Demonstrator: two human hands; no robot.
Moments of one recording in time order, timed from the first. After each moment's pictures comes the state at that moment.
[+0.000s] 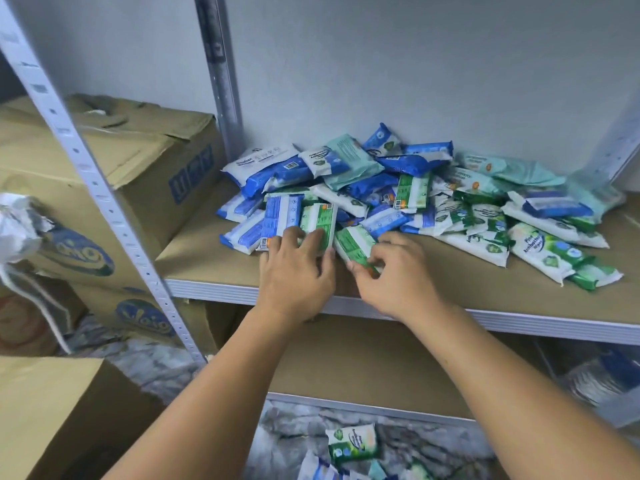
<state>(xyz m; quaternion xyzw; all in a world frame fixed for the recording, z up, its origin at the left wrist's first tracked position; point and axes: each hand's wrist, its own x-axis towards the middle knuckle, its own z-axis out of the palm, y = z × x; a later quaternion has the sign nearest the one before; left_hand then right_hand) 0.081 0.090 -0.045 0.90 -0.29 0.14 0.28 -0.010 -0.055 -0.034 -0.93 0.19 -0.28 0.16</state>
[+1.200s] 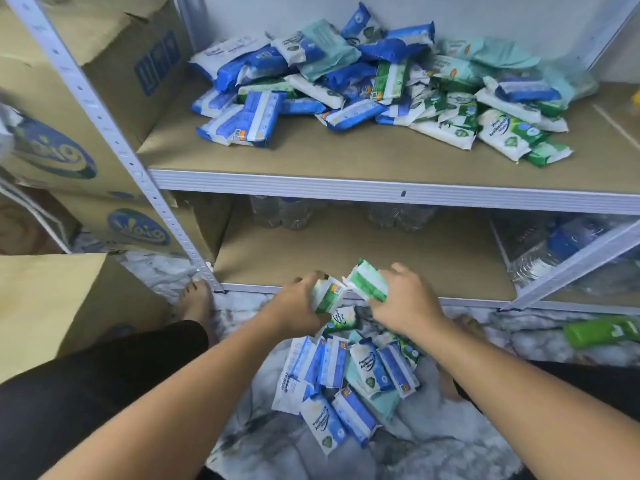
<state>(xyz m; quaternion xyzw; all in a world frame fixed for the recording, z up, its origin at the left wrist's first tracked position) -0.045 0.168 -0.179 0.86 -0.36 -0.28 0.22 -0.182 -0.006 -0.151 -0.95 0.27 0.02 0.12</state>
